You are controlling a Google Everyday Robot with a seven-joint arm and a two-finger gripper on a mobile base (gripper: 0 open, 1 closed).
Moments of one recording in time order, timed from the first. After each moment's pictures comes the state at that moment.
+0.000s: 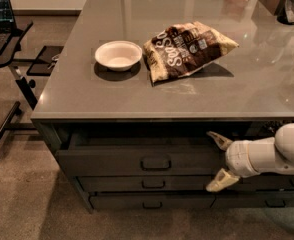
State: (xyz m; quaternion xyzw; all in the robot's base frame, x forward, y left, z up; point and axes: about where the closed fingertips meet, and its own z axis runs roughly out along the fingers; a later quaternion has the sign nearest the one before) arm 0.481 -0.209 0.628 -0.67 0.66 0.10 0.34
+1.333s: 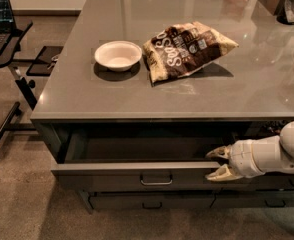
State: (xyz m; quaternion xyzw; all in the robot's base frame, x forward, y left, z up) arm 0.474 -0.204 0.645 -0.67 0.65 0.11 0.34
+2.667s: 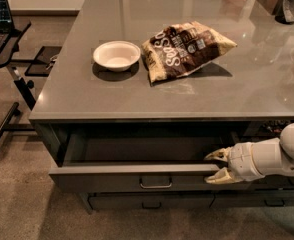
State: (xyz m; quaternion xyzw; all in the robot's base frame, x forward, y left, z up) arm 0.461 -0.198 0.648 -0.67 0.65 0.12 0.34
